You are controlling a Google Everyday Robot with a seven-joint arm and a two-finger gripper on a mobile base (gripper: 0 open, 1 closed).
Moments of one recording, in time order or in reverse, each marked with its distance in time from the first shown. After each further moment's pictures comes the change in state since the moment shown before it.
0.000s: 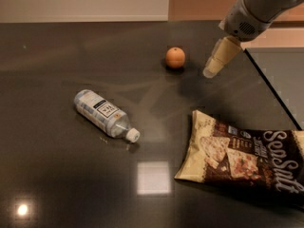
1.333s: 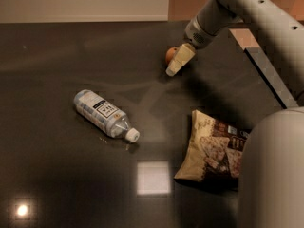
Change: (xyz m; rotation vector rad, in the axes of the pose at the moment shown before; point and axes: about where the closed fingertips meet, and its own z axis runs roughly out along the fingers) arm -0.064 -0.036 0.129 -0.111 -0.097 0.060
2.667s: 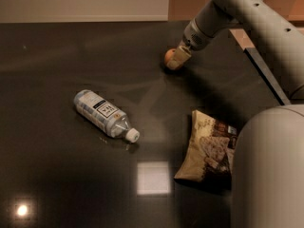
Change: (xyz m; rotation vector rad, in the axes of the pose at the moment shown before) arm 0.005 -0.008 0.012 -0.006 0.006 0.048
